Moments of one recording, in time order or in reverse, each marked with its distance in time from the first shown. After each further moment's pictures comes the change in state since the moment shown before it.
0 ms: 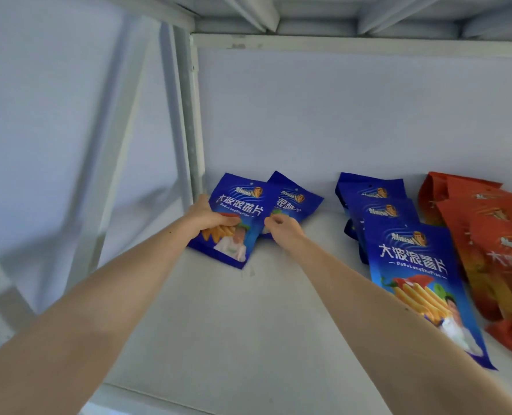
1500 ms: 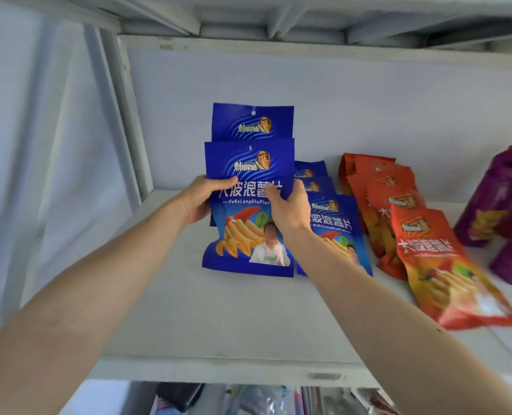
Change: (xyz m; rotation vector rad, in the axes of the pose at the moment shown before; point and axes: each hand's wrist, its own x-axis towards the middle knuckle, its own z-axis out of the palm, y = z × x) left_hand -0.101 0.106 0.069 -0.650 -0.336 0.200; right_hand -0.138 0.024 -0.115 0.478 0.473 -0.151
